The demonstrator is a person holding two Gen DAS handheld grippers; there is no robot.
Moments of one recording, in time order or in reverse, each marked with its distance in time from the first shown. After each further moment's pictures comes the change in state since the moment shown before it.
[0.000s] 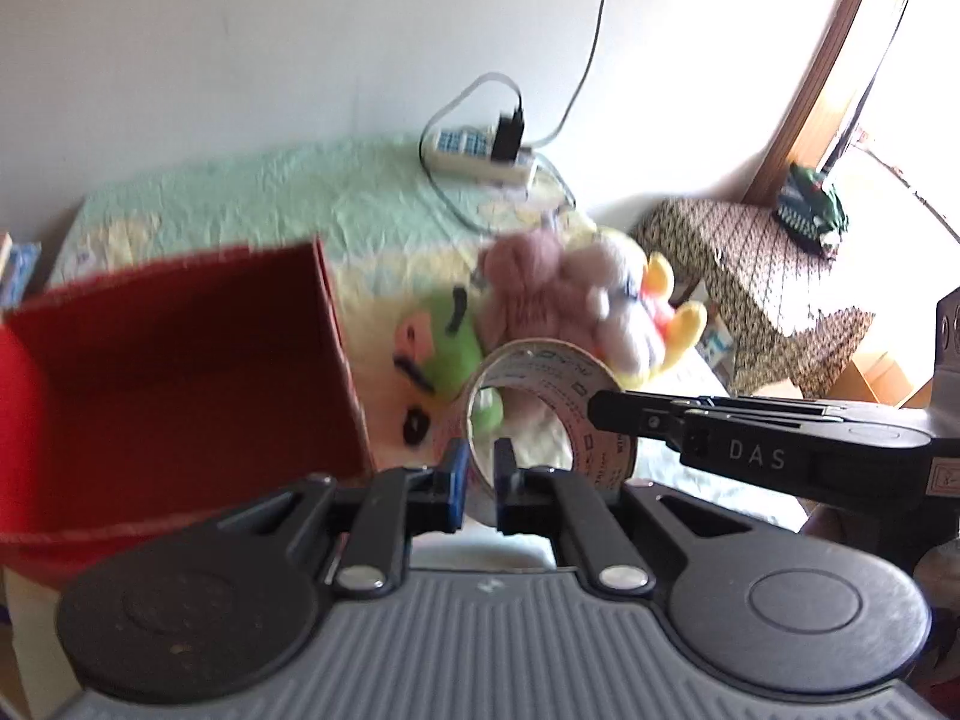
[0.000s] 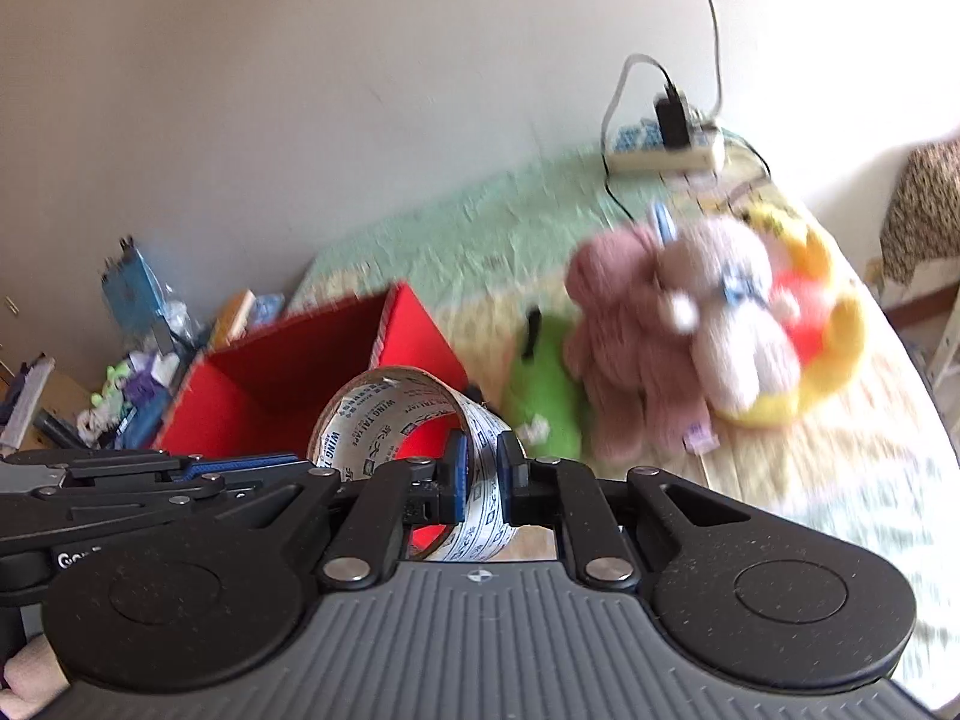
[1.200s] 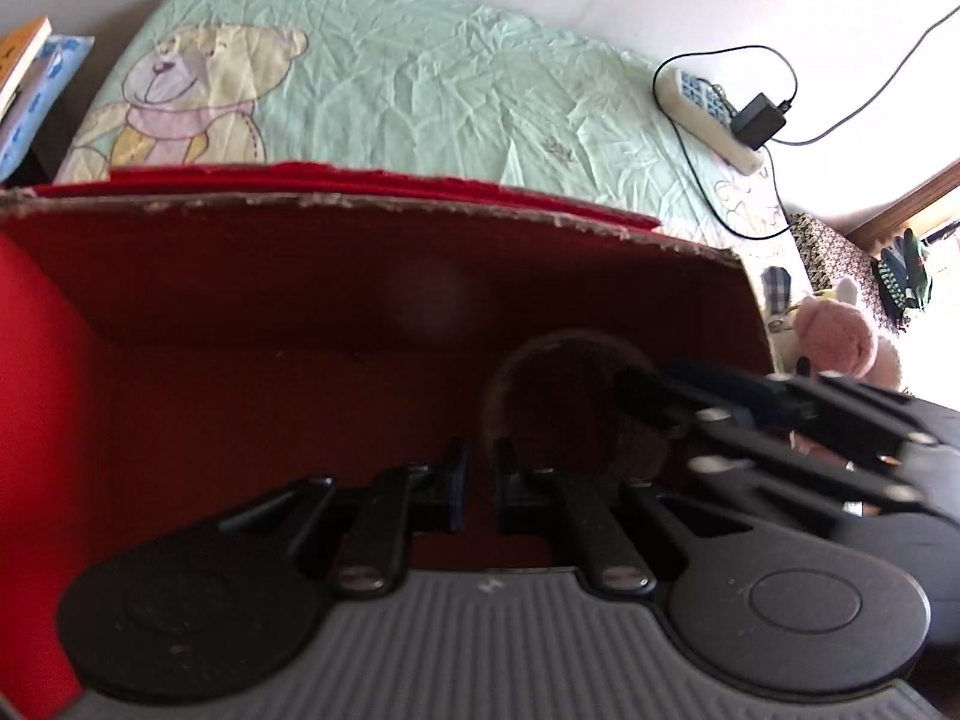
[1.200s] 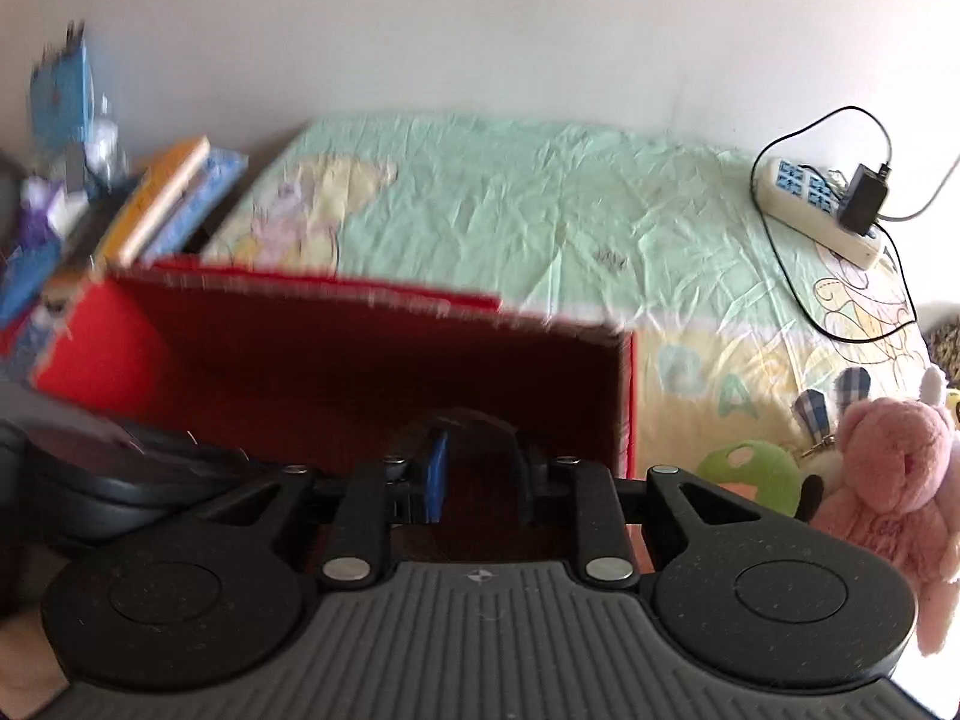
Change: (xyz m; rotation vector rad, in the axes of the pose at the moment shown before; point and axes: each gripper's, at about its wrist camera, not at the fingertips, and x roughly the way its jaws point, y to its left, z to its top) left arm 0.132 0.236 0.045 -0.321 0.282 -0.036; right arm 0.201 0.138 0.042 -0.321 0.160 -0.200
